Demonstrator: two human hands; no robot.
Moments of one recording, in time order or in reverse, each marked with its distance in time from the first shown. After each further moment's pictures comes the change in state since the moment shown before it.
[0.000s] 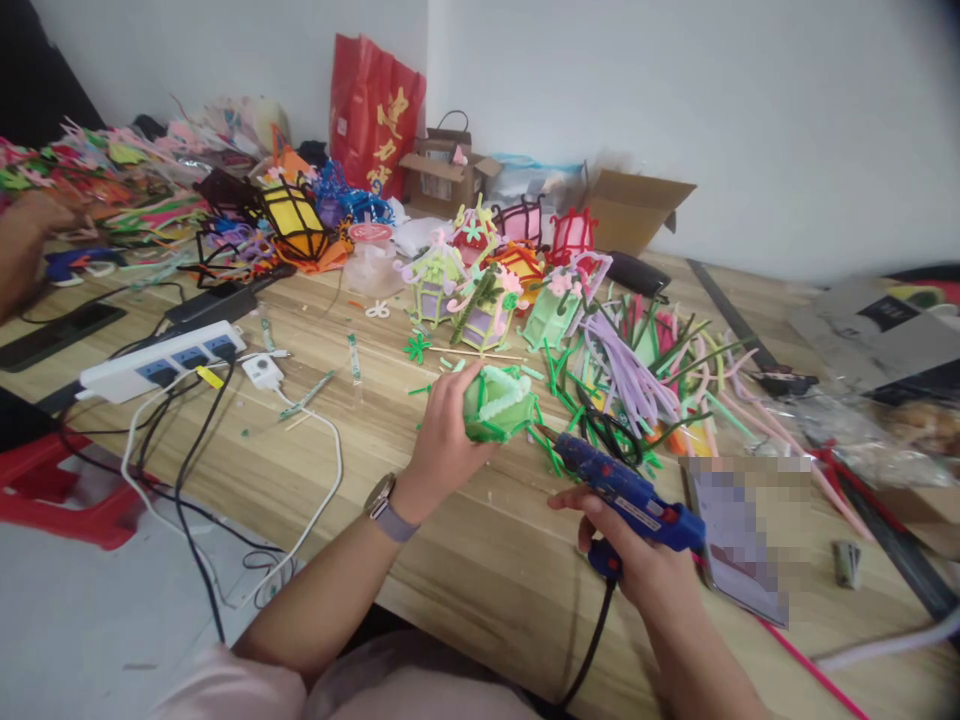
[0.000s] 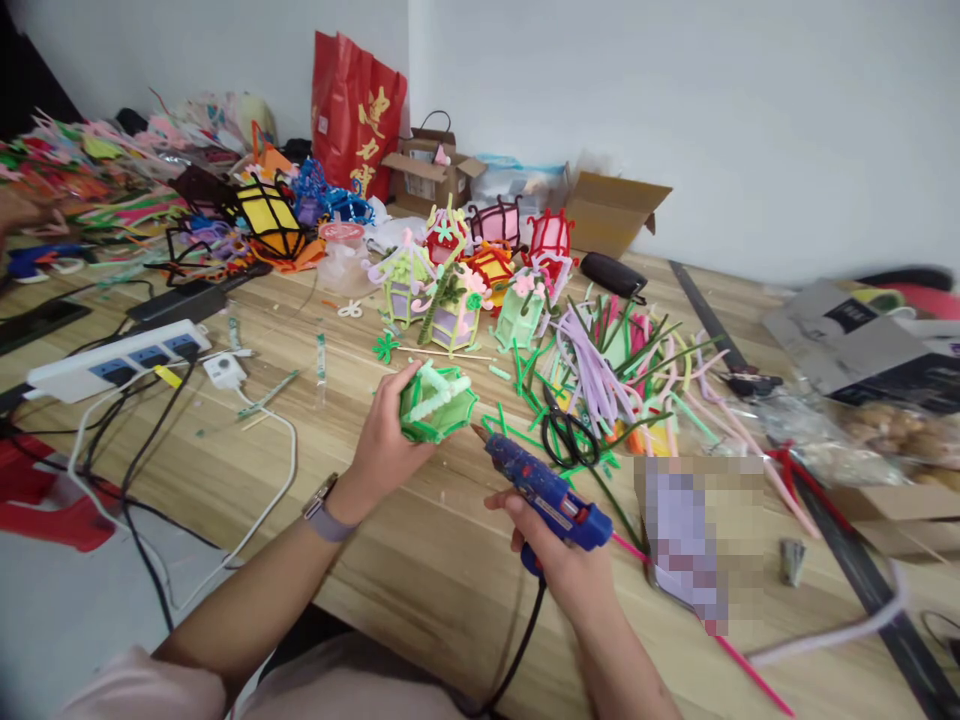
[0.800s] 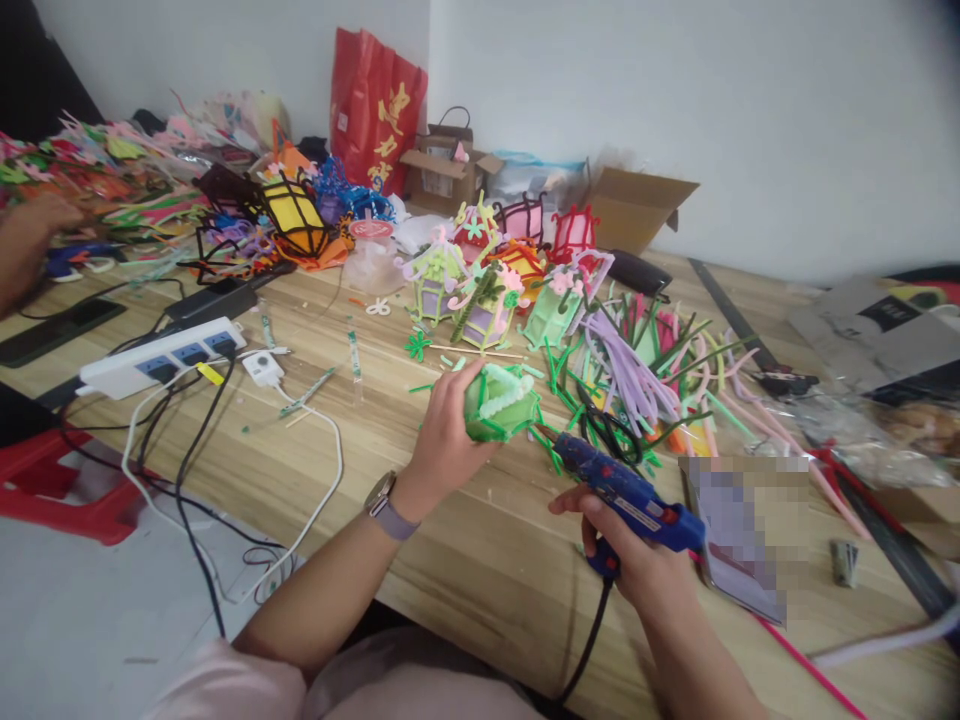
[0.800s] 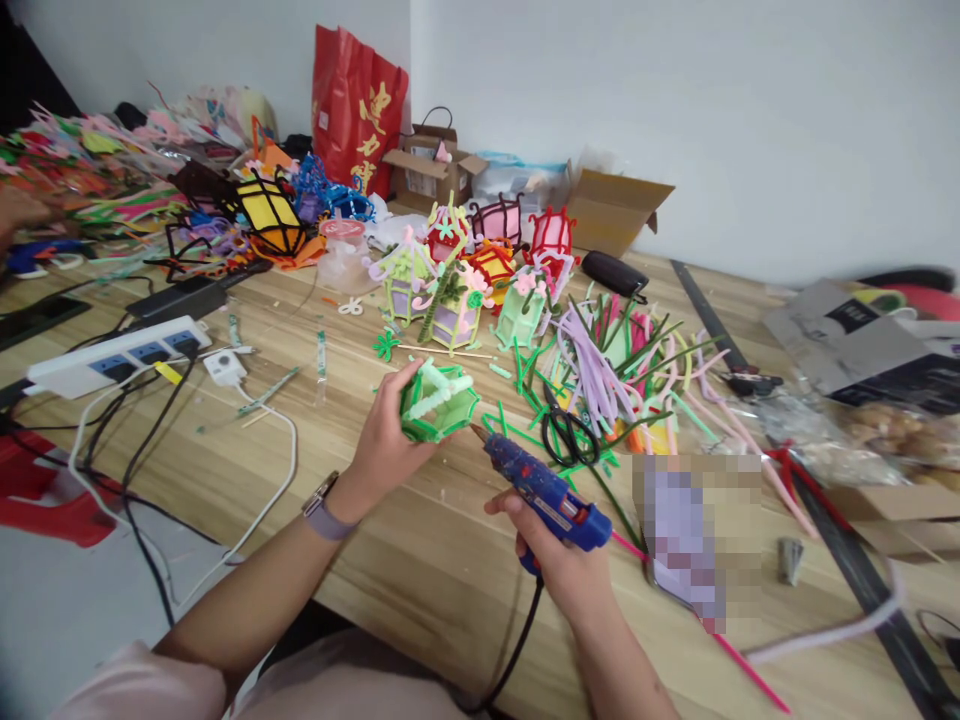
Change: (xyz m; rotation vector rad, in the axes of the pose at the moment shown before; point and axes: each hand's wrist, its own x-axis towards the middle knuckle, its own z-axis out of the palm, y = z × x) left_hand -0.001 0.001 0.000 -0.039 0.000 -0.007; right_hand 0.002 0.004 -0.002 0.004 -0.043 0.026
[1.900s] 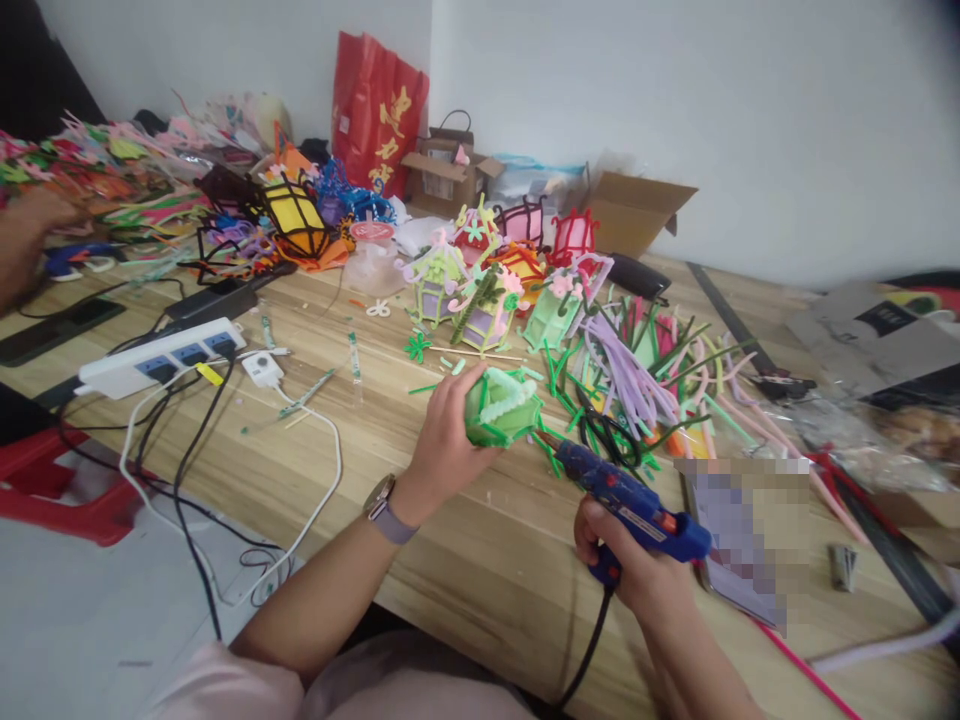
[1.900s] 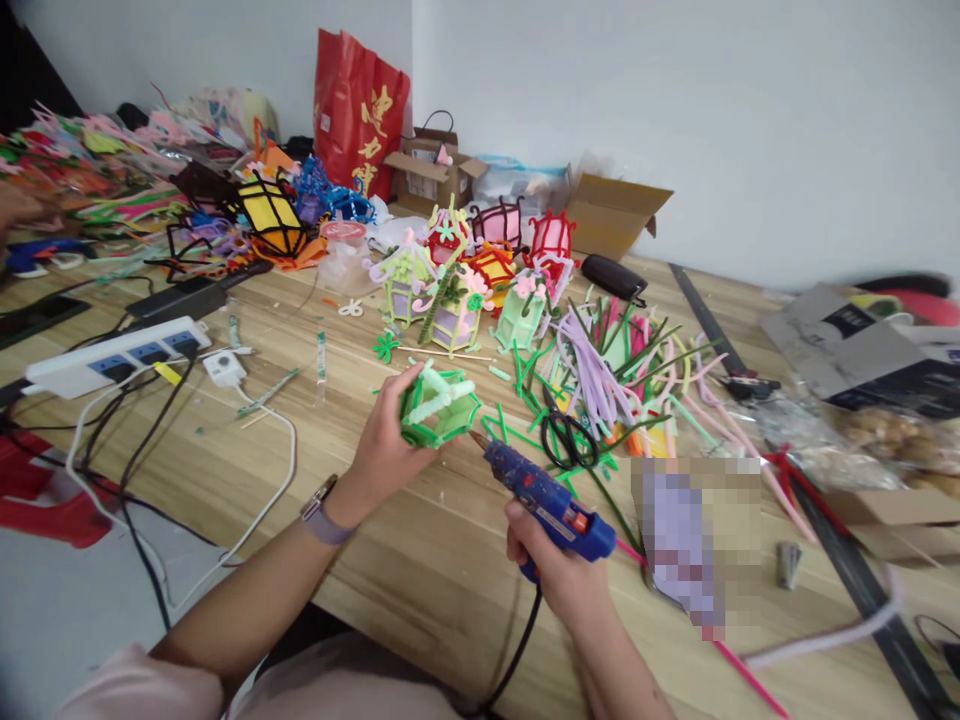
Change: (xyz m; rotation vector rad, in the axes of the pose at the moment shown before) left_hand -0.001 0.001 -0.001 -0.014 -0.024 -0.006; right_hand -0.005 -0.005 0.005 0.075 0.064 0.021
